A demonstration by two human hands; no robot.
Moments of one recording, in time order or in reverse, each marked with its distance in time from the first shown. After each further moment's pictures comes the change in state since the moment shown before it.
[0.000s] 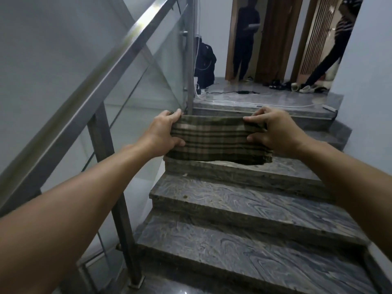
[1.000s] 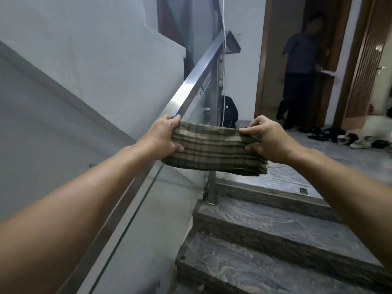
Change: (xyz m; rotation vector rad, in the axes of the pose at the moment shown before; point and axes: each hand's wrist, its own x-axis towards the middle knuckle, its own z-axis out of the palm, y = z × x) left_hand 0.468 -0.016 -0.167 0.202 0.110 -0.058; right_hand 0.508 0.085 -0.078 0.106 0.013 -0.087
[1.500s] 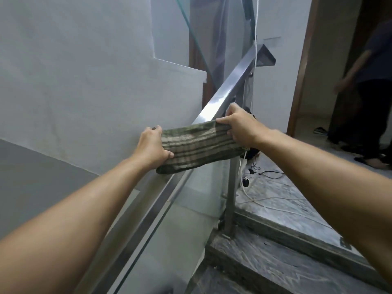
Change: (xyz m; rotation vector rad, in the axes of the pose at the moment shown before) left_hand 0.136 -0.031 -0.032 0.129 0.174 -0.398; right_hand 0.255 0.003 0.010 -0.214 -0.084 -0.354
